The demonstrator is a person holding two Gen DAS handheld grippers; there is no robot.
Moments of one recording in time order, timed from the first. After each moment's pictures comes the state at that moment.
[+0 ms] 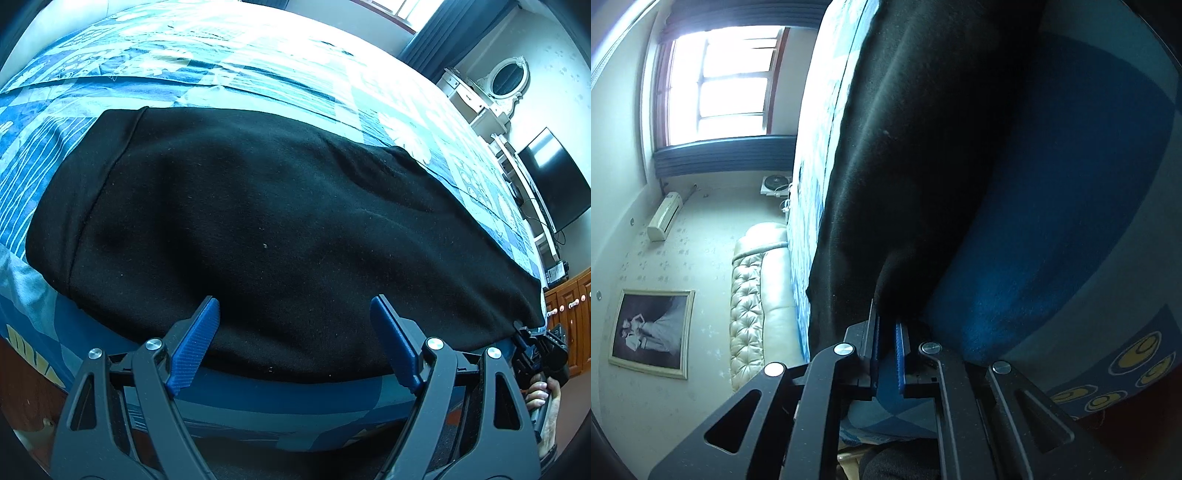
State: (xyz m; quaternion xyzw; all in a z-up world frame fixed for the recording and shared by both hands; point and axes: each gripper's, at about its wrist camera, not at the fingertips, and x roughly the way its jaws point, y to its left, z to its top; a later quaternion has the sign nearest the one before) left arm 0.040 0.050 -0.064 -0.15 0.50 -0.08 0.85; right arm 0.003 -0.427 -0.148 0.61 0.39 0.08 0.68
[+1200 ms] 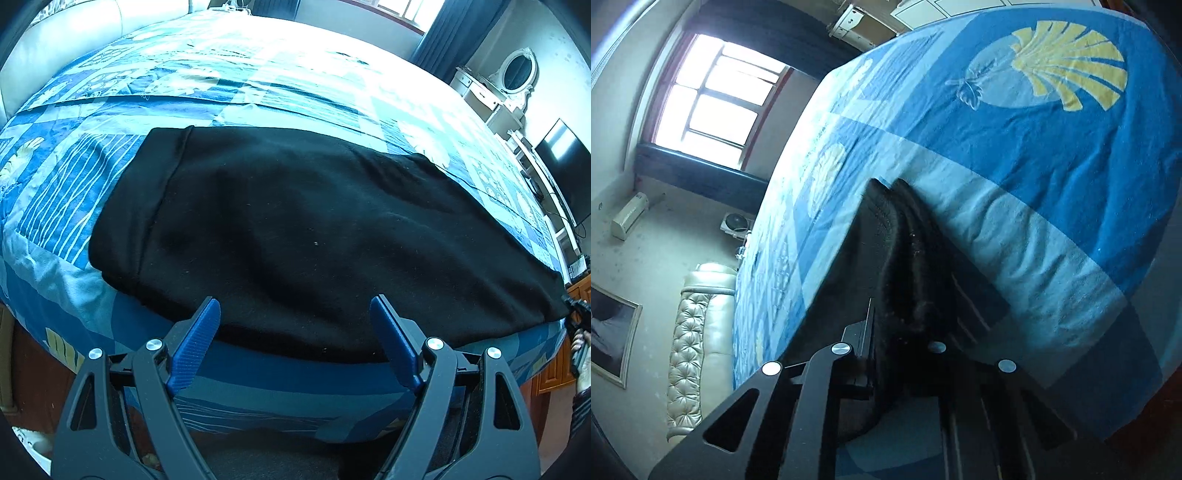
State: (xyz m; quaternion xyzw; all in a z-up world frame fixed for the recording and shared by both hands) left arm 0.021 0.072 -0.049 -0.11 0.49 -0.04 0.86; right arm 0.020 -0.659 -0.087 0.51 0.34 -0.04 0.79
